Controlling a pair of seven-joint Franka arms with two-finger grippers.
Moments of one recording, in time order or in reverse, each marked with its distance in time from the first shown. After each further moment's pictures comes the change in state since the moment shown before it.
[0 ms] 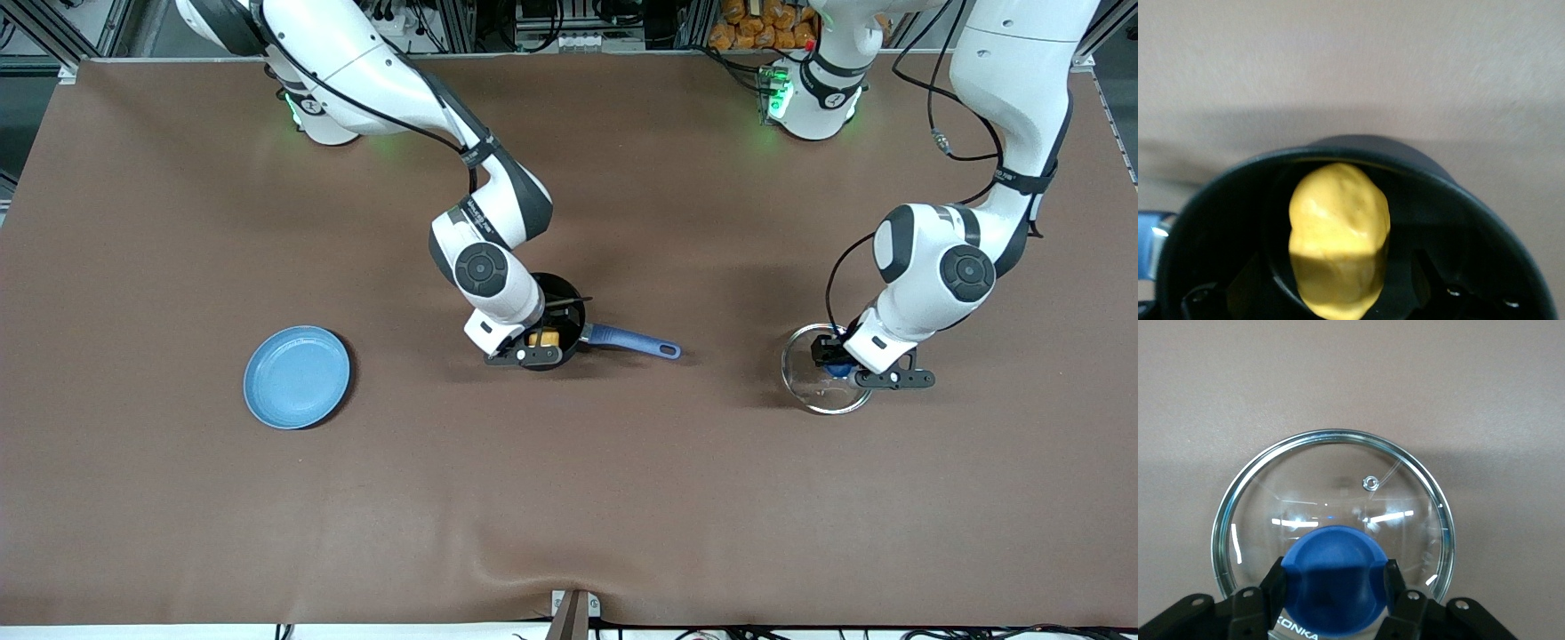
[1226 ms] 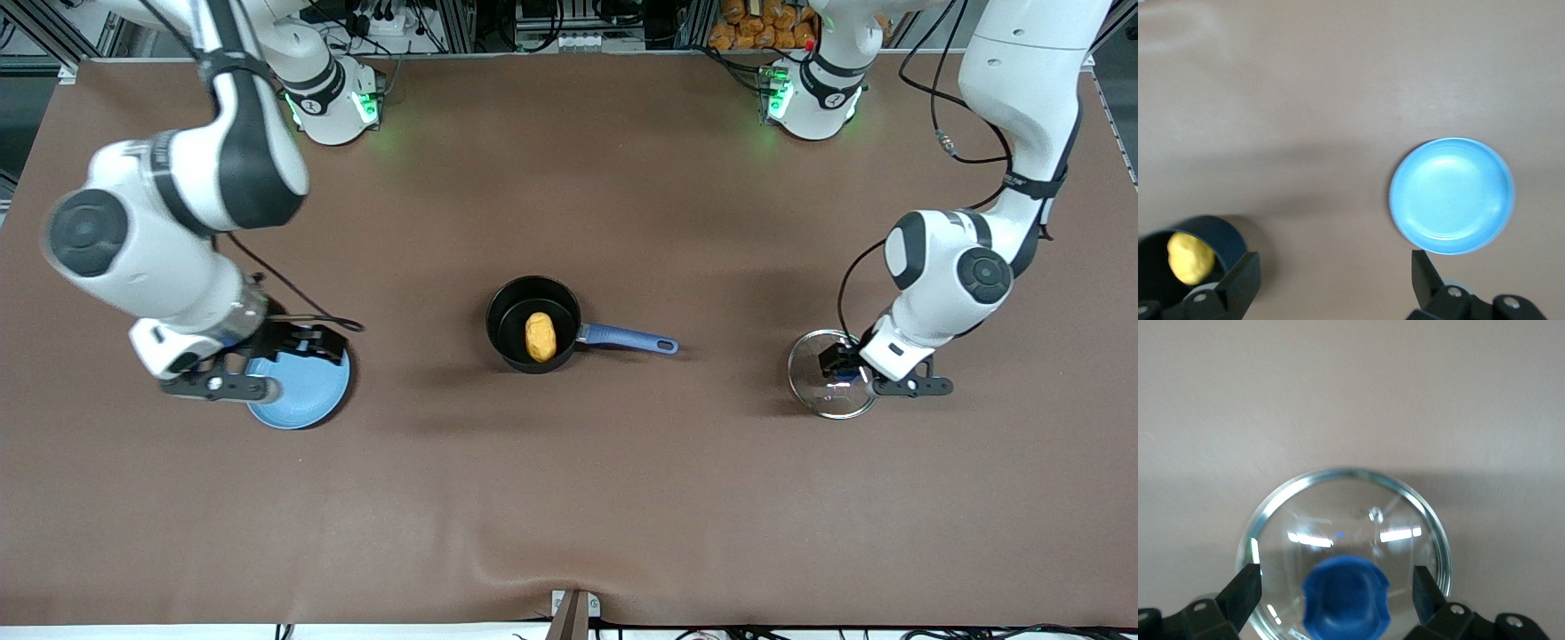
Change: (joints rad) left arm 0.039 -0.001 0.006 0.044 0.000 0.053 0.025; right arm -0.116 -0.372 -0.434 0.092 -0.031 -0.503 -0.350
